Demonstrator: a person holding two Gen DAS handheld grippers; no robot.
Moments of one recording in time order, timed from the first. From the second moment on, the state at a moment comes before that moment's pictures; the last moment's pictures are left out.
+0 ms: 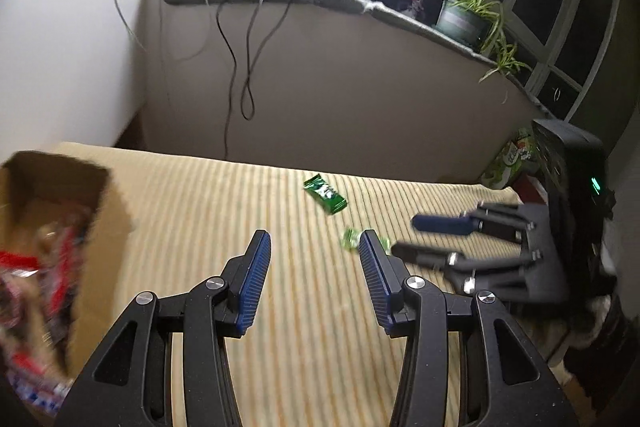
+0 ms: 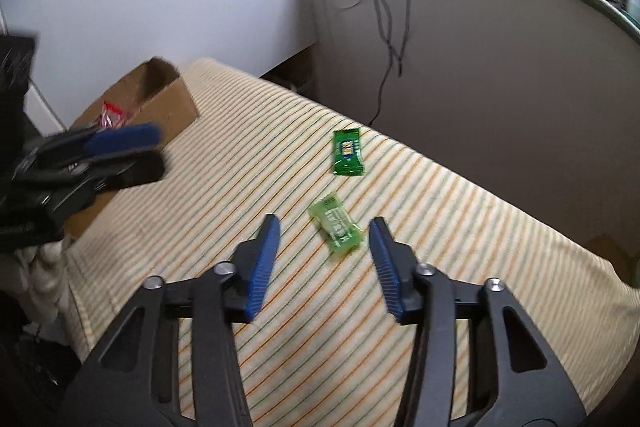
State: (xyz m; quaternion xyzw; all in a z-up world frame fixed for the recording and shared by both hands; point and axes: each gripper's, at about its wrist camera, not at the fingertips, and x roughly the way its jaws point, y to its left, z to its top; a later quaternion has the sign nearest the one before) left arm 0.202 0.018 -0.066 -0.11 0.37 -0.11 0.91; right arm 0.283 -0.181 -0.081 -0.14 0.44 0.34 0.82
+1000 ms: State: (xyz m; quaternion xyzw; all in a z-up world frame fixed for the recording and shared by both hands) left arm 0.319 -0.032 -0.120 -0.06 0.45 -0.08 0.89; right arm 0.304 -0.177 -0.114 -0.13 0.44 0.36 0.81
